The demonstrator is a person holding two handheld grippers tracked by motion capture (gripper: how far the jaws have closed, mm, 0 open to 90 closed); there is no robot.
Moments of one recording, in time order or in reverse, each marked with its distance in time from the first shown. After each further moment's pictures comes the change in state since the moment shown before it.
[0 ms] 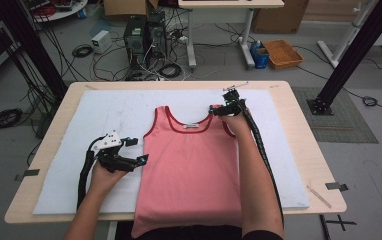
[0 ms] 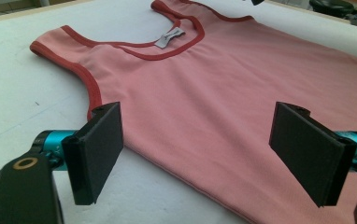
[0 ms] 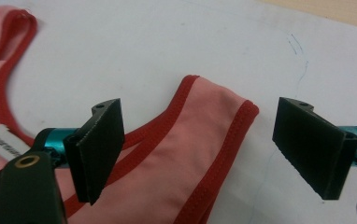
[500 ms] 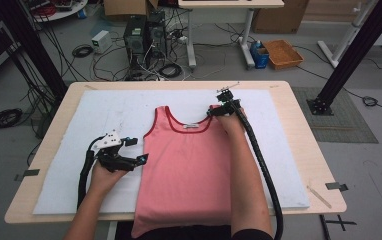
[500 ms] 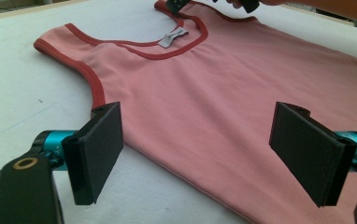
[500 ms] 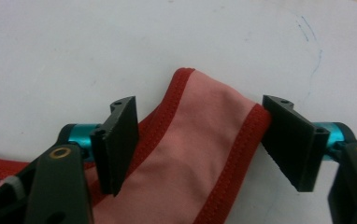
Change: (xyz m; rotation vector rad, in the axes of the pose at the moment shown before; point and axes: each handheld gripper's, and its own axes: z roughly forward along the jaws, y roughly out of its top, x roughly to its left) left arm 0.001 0.000 0.000 0.002 0.007 -0.011; right arm 0.004 0.004 0.025 0.079 -0.067 -0.009
